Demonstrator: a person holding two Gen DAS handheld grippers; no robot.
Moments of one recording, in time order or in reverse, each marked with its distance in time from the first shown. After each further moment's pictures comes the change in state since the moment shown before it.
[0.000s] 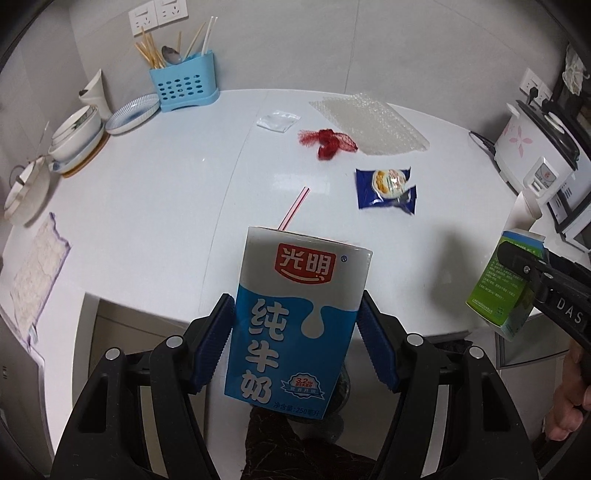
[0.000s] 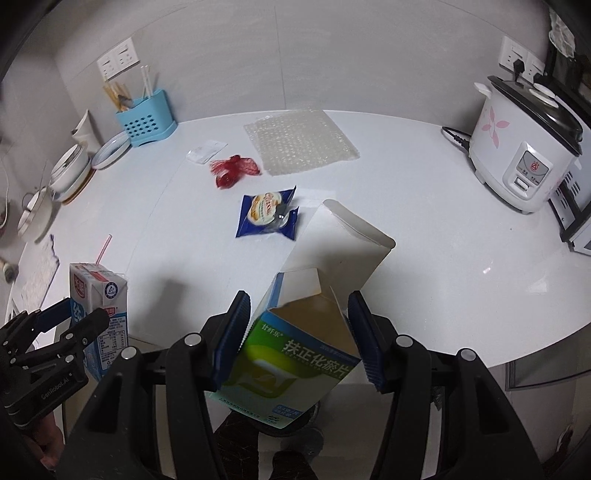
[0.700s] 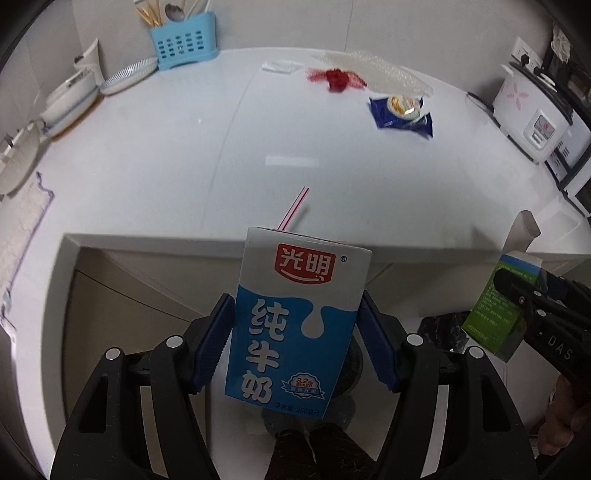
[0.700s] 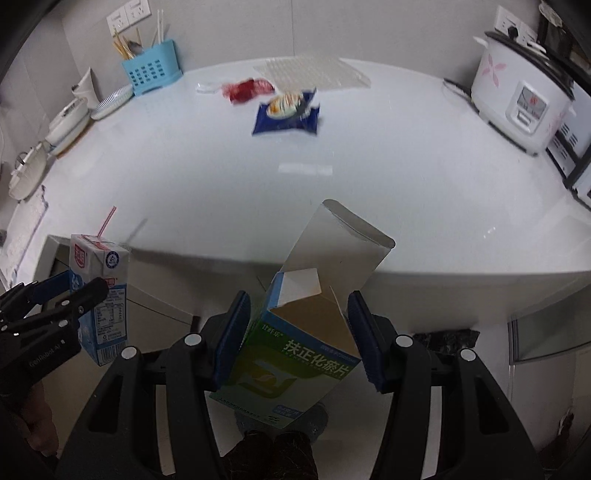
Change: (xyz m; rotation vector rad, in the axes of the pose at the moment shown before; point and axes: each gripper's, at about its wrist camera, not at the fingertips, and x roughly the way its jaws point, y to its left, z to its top) left arm 0.057 0.036 -0.088 0.039 0.040 -0.045; right arm 0.049 0.034 -0.118 0.016 0.085 -0.045
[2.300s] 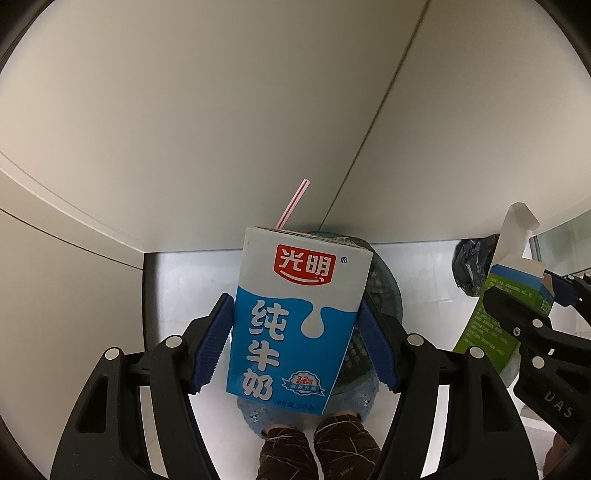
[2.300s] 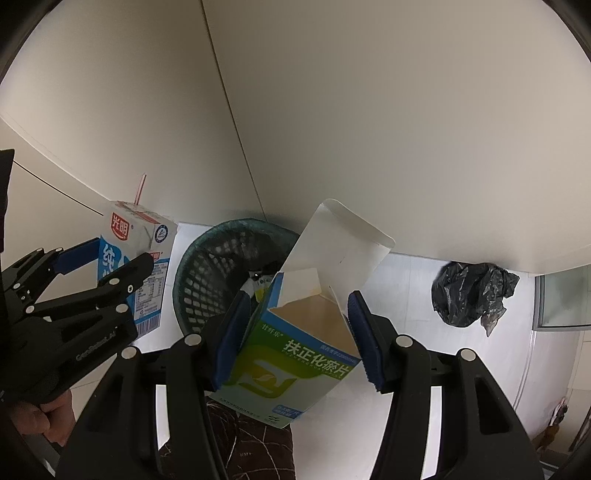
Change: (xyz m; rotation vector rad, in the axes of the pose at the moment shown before) left arm 0.325 -0.031 -0.200 0.070 0.198 -0.044; right arm 0.299 -0.011 -0.204 -0.078 0.252 -0.031
